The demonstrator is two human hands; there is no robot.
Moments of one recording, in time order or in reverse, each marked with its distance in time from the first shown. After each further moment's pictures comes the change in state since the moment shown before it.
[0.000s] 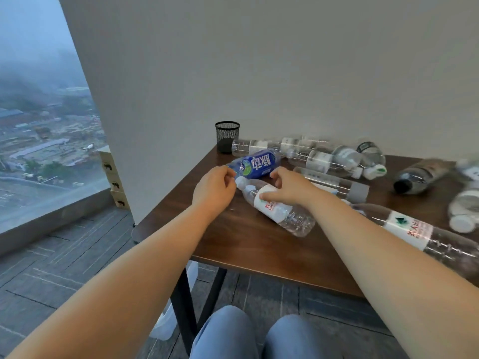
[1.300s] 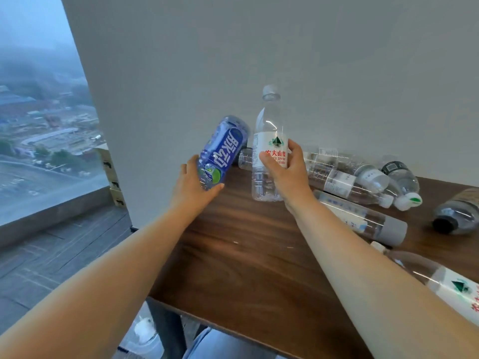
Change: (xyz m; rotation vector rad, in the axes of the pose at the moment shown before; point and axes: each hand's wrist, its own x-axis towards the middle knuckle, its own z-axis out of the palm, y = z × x) left_hand 0.081 -0.070 0.007 -0.094 0.183 -0.091; right_hand 0.087 -0.037 0.006 1.012 0.407 -0.133
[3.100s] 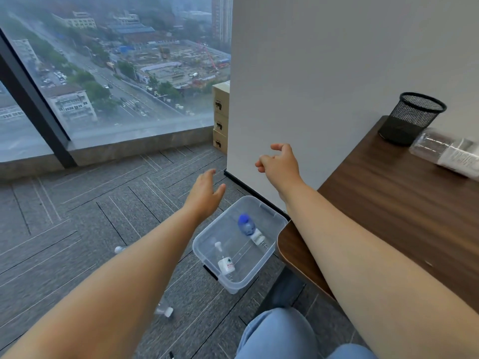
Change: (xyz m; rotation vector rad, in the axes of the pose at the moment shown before) left_hand -0.062 -0.244 -0.142 0.129 -0.134 -0.528; right_hand -0.055 0.071 0.304 -0.239 -0.507 0.284
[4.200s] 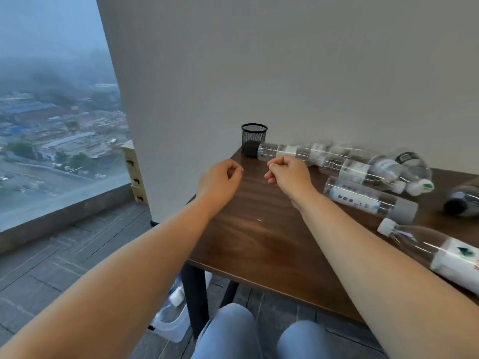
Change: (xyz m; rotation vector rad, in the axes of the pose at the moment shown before) left_hand -0.118 0.260 0.073 -0.125 0.024 0.543; right_hand -0.138 0.009 -0.252 0.010 0.459 -0.108
